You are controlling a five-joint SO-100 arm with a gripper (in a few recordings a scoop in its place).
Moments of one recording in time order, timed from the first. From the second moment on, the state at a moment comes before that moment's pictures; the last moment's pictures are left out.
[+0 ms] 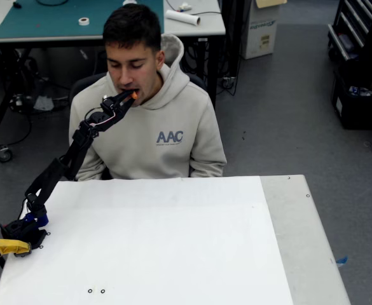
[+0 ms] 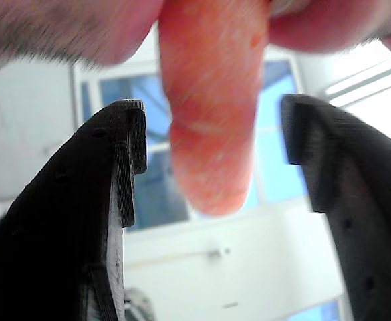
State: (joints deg) arm 4.7 41.9 -14.0 35.2 -82.2
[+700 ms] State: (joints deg) arm 10.5 41.9 -14.0 35.2 -82.2
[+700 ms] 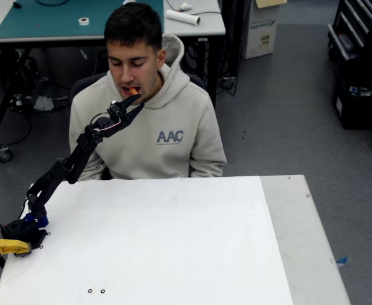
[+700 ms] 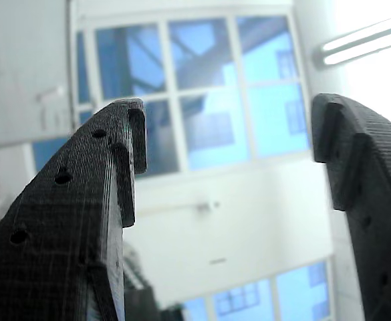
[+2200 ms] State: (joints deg) arm 3.5 82.9 46.9 35.0 -62.2
